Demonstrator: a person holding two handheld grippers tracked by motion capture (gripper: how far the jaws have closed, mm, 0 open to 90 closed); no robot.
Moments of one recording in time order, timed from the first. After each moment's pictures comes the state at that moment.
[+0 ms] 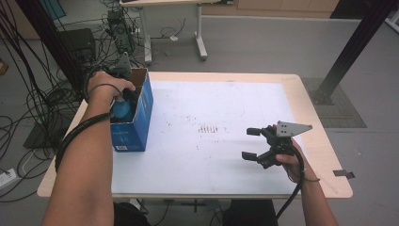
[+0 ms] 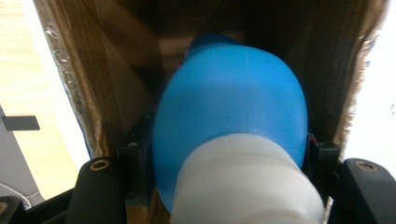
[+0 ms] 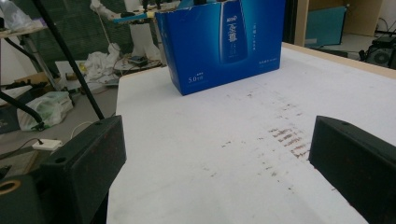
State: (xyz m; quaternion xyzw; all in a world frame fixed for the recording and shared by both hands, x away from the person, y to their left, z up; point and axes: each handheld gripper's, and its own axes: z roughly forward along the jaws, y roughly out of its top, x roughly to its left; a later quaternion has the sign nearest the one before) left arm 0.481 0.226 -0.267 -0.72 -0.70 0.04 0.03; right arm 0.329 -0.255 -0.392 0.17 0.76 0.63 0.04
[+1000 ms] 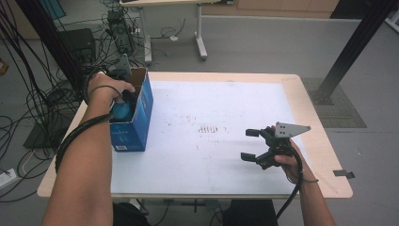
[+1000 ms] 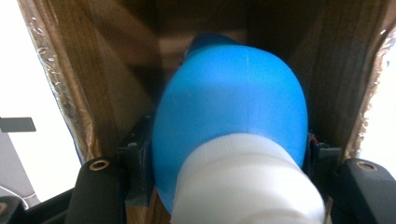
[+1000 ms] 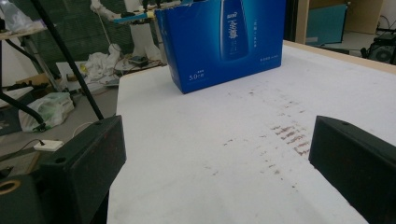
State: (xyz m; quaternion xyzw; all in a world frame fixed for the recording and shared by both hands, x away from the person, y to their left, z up) left arm 0.481 0.228 -0.270 -0.72 -0.70 0.04 0.03; right arm 0.329 -0.253 -0.396 0.17 0.75 0.63 0.04
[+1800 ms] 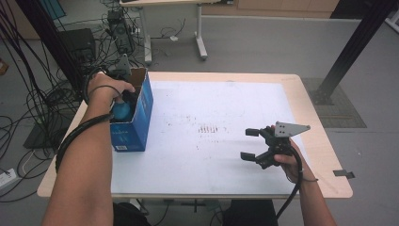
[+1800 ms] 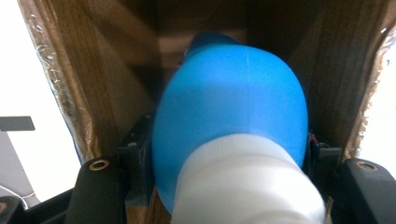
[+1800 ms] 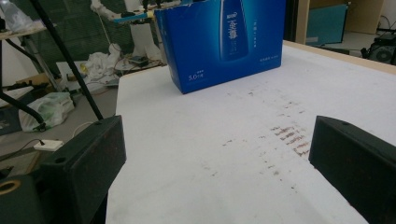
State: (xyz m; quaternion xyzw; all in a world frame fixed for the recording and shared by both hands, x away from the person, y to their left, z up) left arm 0.480 0.227 -0.270 -0.72 -0.70 0.04 0.03; right arm 0.331 -0.252 -0.396 0.17 0.76 0.63 0.04
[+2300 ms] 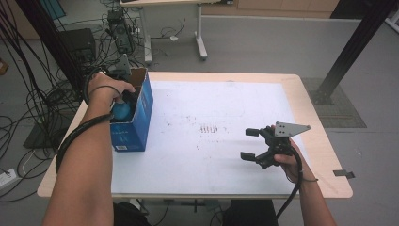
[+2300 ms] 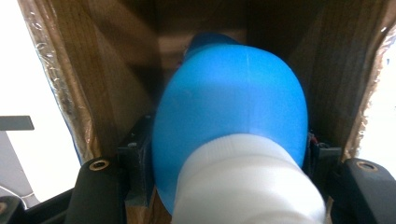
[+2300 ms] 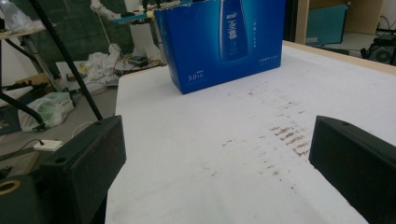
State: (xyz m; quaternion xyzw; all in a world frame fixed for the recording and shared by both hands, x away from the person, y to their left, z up) left arm 0.480 0.226 -0.270 -0.72 -0.70 0.04 0.03; right arm 0.331 -0.252 -0.396 0.17 0.75 0.63 0.04
